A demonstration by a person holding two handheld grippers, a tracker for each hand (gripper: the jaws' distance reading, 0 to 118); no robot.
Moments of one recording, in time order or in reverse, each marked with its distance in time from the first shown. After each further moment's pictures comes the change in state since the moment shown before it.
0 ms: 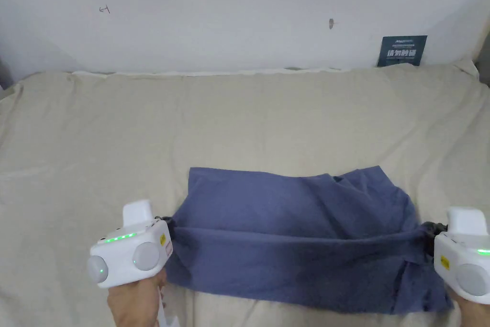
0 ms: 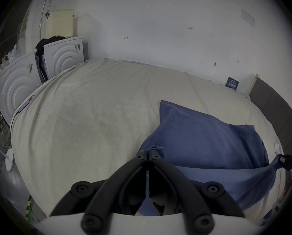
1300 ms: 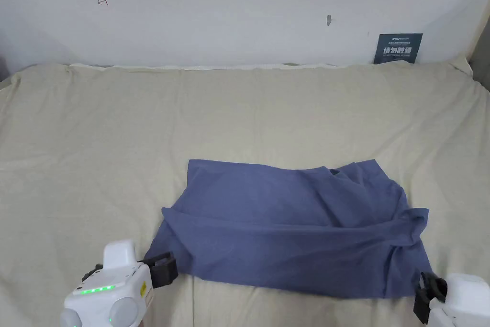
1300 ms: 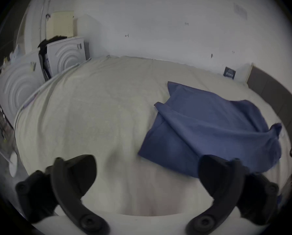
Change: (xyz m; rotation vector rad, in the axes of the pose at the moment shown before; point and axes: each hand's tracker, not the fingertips) left arm -0.020 -0.075 0.062 -0.020 0.059 -0.107; right arm -0.037 -0.111 0.100 0.072 0.078 -0.097
